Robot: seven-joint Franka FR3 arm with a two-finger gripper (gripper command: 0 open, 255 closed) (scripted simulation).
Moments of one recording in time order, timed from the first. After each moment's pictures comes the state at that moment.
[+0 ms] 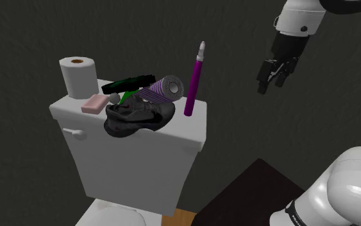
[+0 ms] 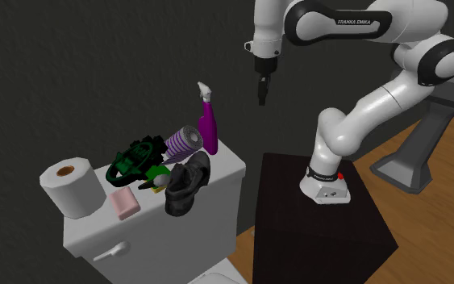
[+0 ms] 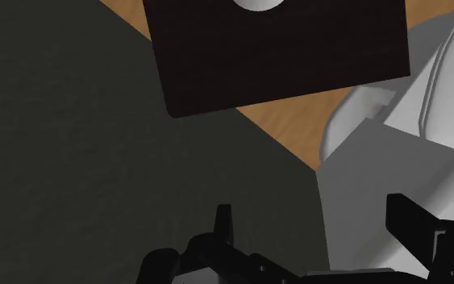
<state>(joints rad) -0.02 -0.78 0.07 -2.32 -0.07 1.50 0.14</state>
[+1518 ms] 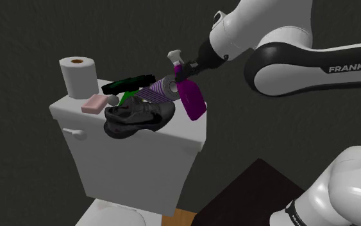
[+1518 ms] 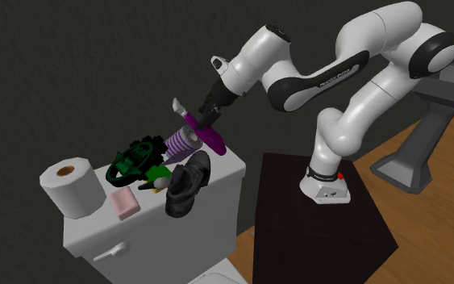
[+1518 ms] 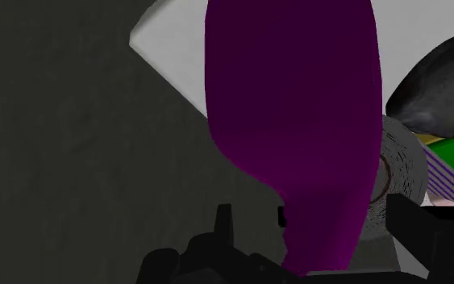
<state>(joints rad) 0.02 -0.56 0.34 -2.48 -0.16 2.61 0.29</state>
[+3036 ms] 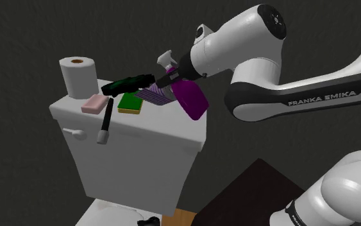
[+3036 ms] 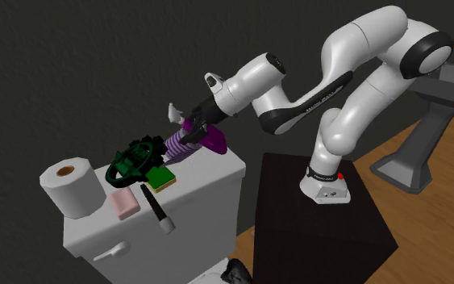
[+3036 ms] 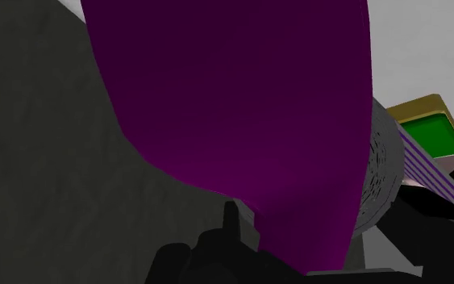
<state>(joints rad) -0.16 -0.44 0.55 -2.50 -0.34 2.94 0.47</state>
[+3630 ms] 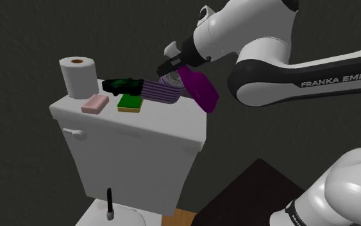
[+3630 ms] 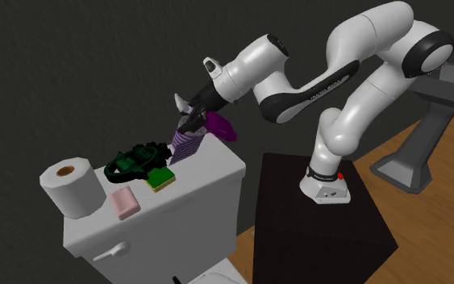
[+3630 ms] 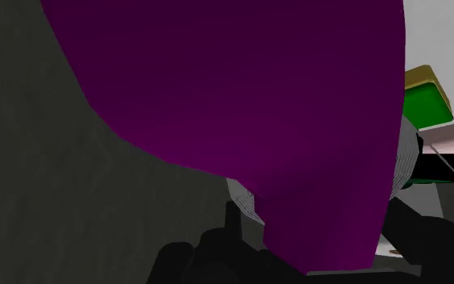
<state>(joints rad) -0.08 -0.46 0.47 -2.43 -0.28 2.83 0.40</state>
